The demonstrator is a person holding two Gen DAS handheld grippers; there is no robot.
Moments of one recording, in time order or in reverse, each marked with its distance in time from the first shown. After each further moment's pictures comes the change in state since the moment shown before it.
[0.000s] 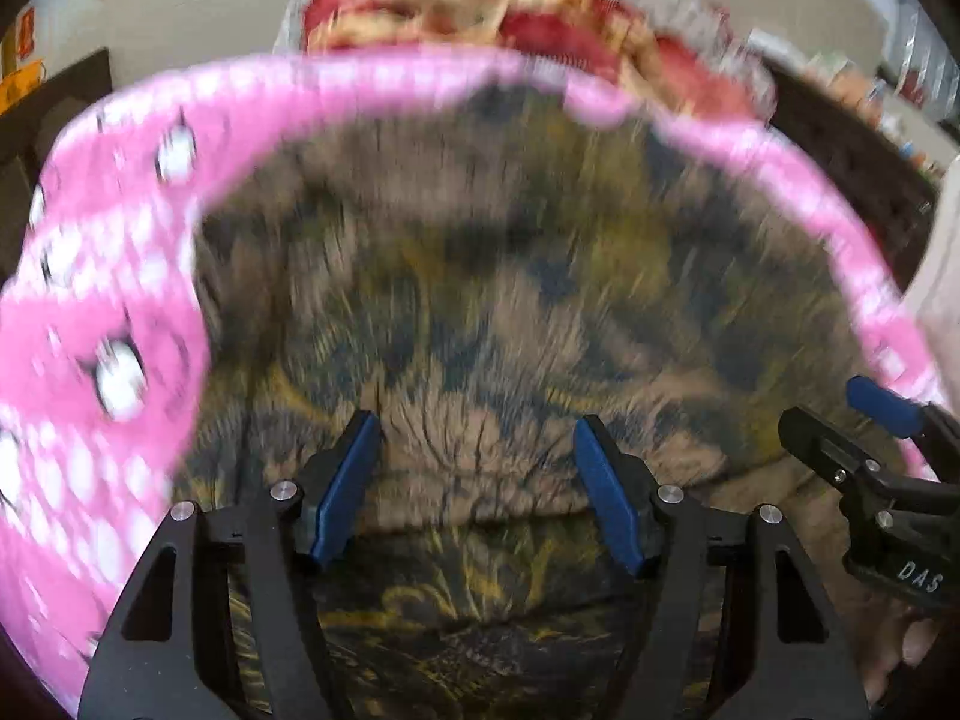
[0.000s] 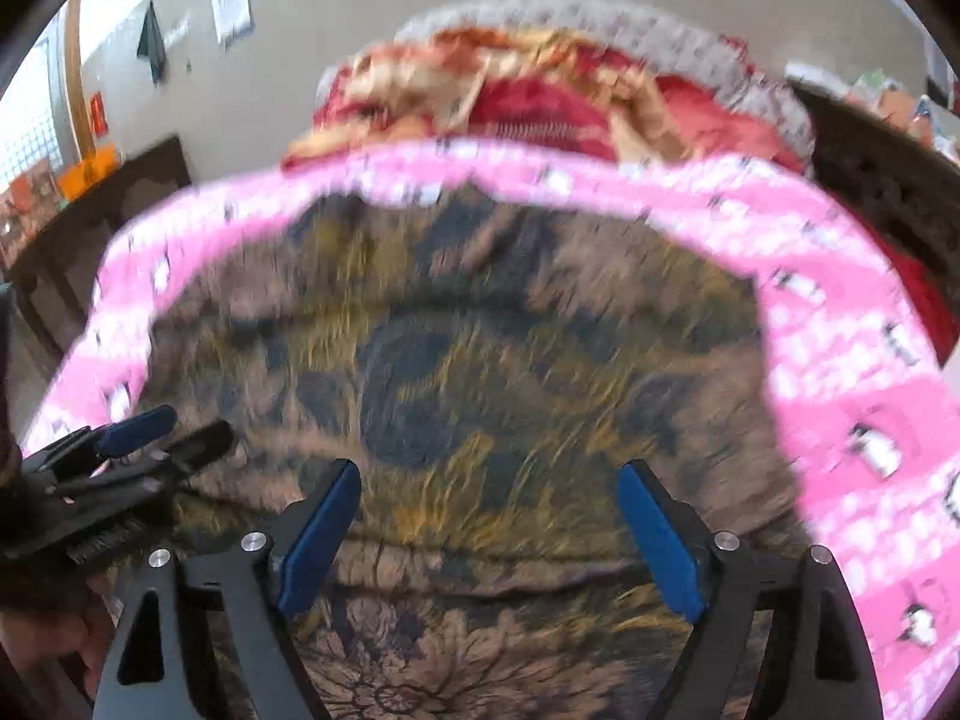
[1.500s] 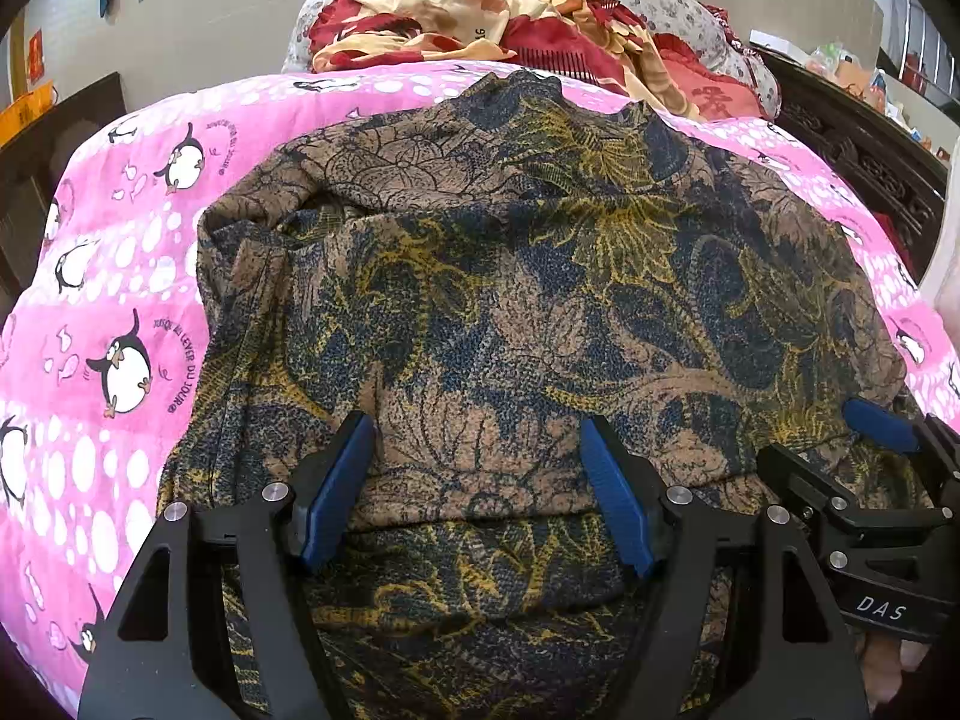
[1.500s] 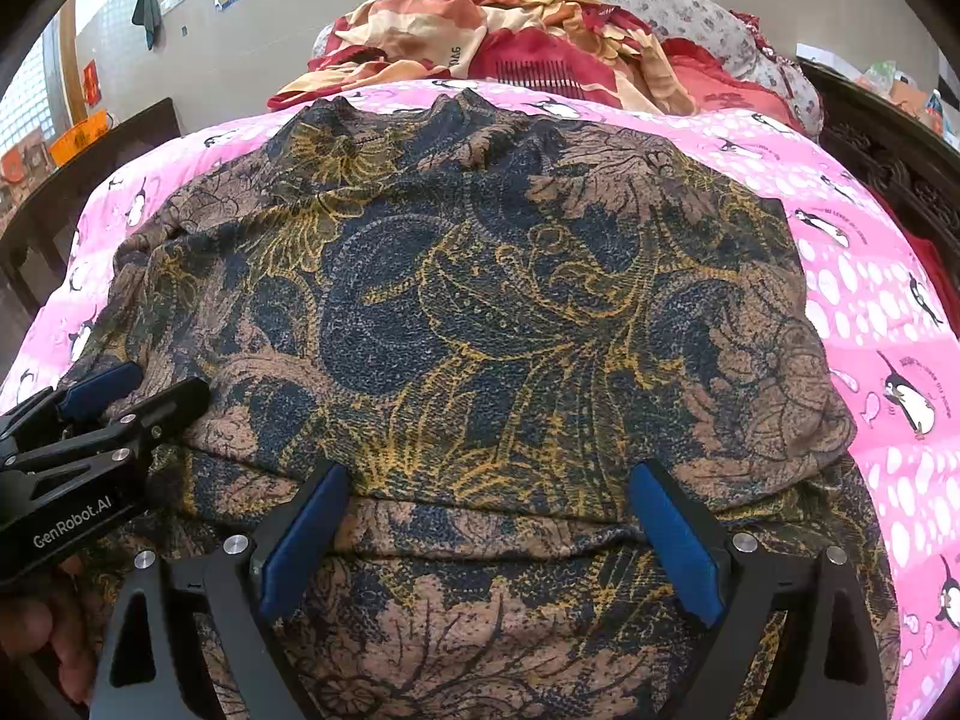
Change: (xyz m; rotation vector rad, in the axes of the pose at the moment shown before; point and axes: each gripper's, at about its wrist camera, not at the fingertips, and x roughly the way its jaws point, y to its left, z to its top) left arm -0.002 -0.004 -0.003 0.020 -0.036 0.036; right arm 0.027 0.000 -0.018 -0.018 0.040 -0.013
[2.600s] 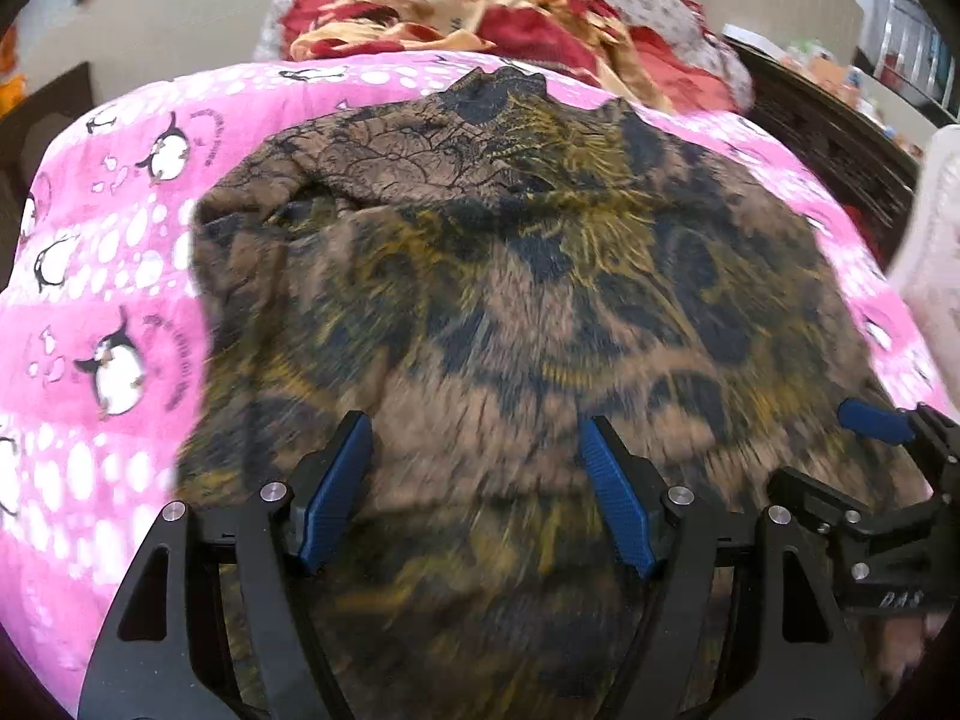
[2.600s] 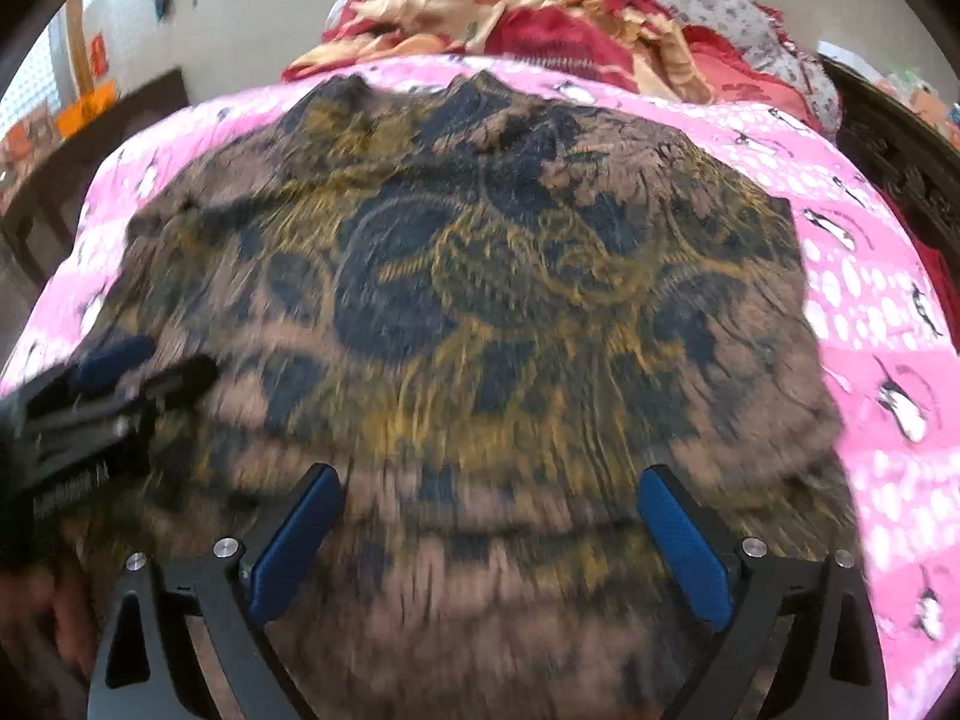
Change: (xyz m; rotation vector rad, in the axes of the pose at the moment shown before) left arm -0.020 0.019 -0.001 0.018 0.055 -0.105; right arm -0.019 0.004 -0.002 -0.055 0.102 0.020
